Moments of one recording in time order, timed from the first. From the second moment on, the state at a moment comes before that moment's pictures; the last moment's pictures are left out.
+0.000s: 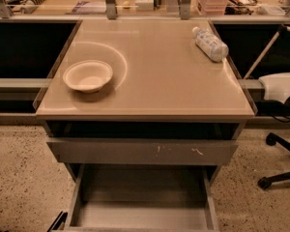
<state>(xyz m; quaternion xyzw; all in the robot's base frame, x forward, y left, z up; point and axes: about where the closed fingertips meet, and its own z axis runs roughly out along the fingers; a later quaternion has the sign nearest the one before) 0.178 -0.187 0.496 -0.49 0.80 0.19 0.29</state>
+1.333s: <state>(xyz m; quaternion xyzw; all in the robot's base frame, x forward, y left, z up) 0.230 -0.214 0.420 -0.42 0.86 0.17 0.23</state>
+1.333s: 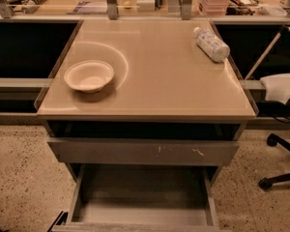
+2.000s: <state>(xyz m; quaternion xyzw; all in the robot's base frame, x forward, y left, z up) 0.218 -0.229 0.414 -0.37 0.89 0.19 0.20</state>
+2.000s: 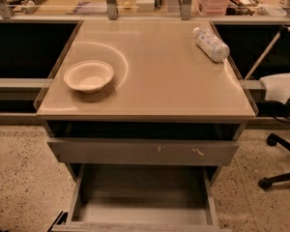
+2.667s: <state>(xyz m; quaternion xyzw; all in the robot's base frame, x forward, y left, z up) 0.233 -0.174 0.452 -0.45 0.84 0.21 0.22</state>
